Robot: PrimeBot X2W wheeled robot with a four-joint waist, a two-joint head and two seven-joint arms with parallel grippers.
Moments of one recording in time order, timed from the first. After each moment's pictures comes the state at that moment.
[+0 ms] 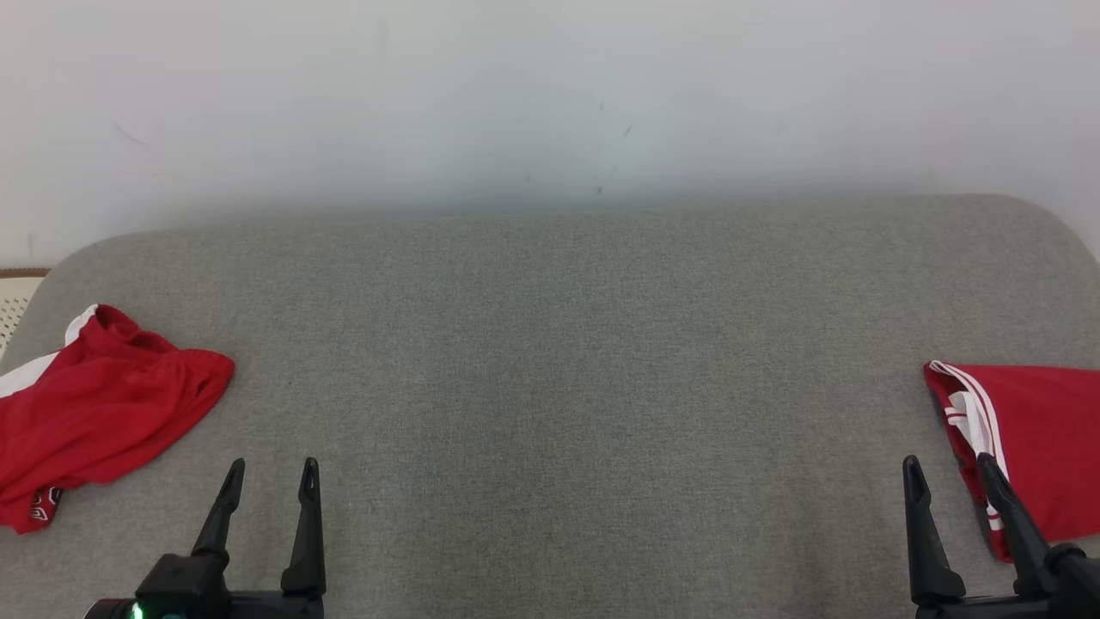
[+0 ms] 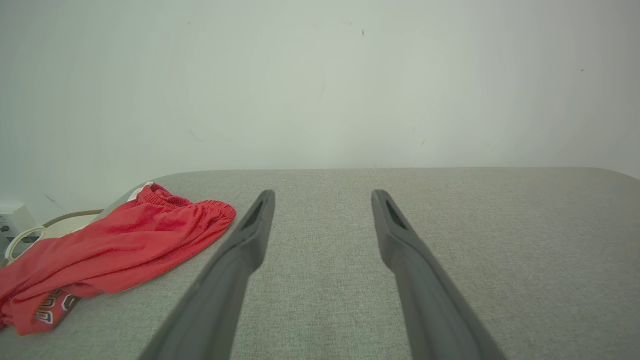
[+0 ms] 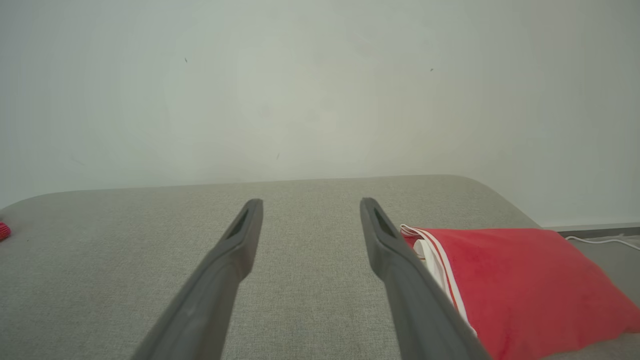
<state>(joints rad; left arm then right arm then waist) -0.15 0.36 -0.40 -0.02 -0.43 0.35 -0.25 0.16 -0.13 0.05 -0.30 0.13 0.13 -0.04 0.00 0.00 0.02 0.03</state>
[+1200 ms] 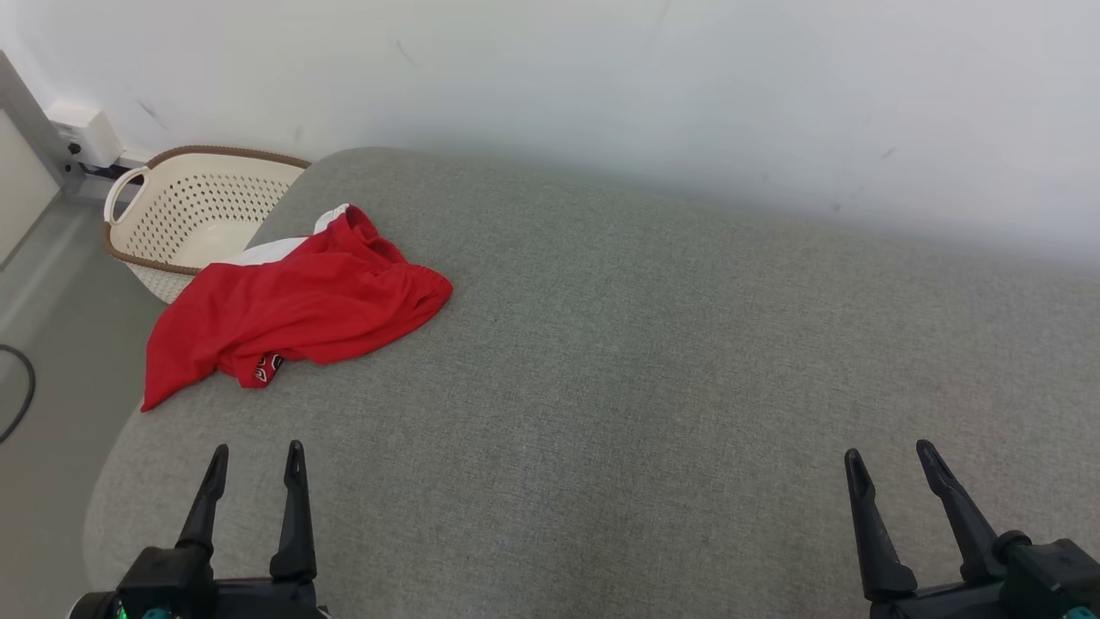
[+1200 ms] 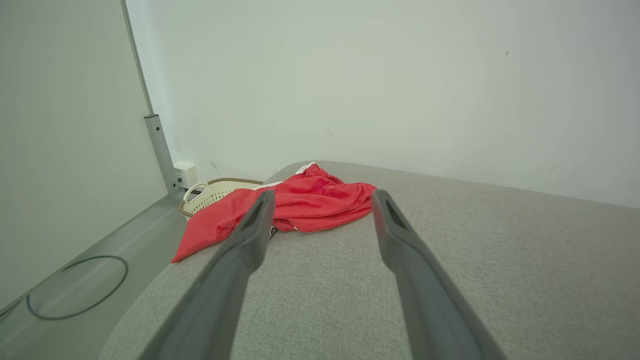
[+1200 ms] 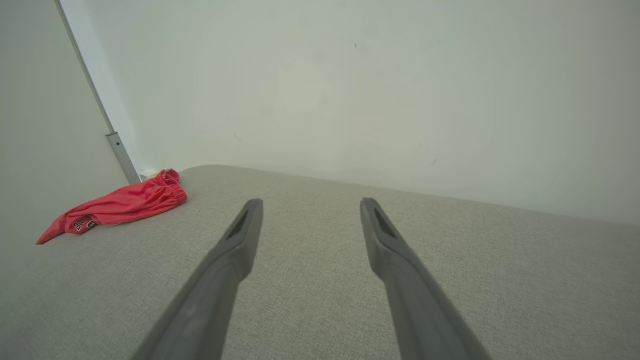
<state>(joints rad) -0.16 0.35 -0.37 -0.05 -0.44 0.38 -0.25 0.14 -0.16 0.16 -0.30 0.16 0.13 -0.04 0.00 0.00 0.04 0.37</state>
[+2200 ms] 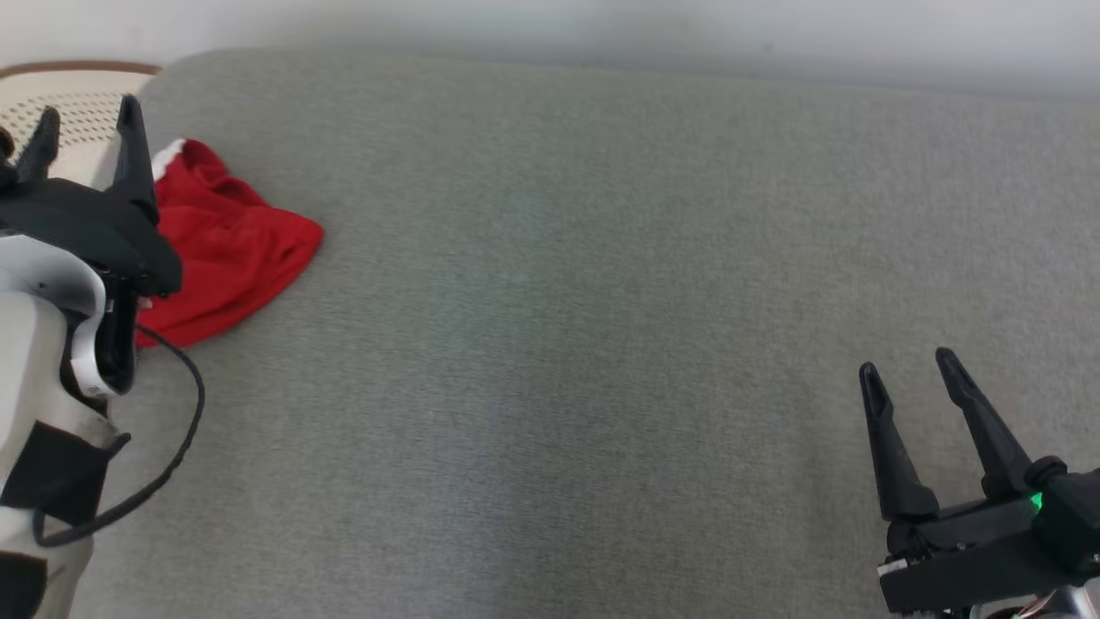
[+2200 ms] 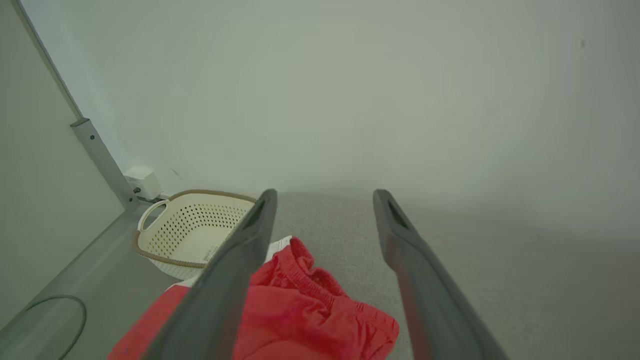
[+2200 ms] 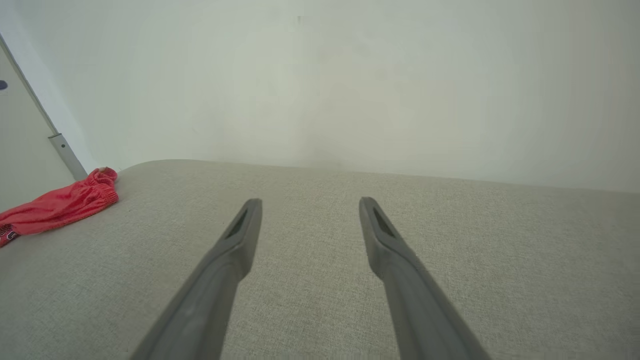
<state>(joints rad) -0.91 0.39 -0.28 0.41 -0.54 0.21 0.01 0.01 -0.24 0.18 -0.33 0.20 0.13 -0.05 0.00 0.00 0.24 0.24</state>
